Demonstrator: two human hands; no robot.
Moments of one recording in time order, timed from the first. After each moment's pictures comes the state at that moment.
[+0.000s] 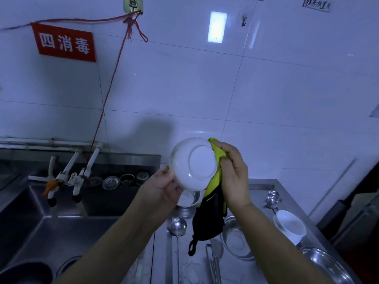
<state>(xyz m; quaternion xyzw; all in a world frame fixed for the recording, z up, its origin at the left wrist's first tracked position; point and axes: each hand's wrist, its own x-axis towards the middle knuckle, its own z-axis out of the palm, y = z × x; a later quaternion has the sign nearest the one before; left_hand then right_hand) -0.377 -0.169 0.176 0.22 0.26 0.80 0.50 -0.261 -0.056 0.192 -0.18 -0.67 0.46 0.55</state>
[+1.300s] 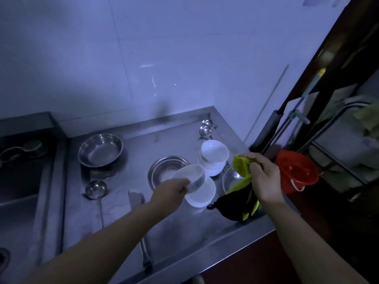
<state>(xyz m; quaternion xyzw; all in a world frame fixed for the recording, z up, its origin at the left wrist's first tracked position) -0.154 0.029 -0.013 0.66 0.68 0.23 0.22 0.070 0.097 0.049 -0.48 -0.60 0.40 0.49</state>
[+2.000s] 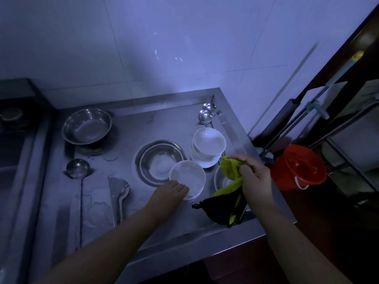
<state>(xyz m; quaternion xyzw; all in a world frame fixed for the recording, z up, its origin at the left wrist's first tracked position) -0.110 0.054 -0.099 0.79 0.59 0.13 0.01 0.090 0.141 0.007 -0.49 -0.59 0.48 0.43</state>
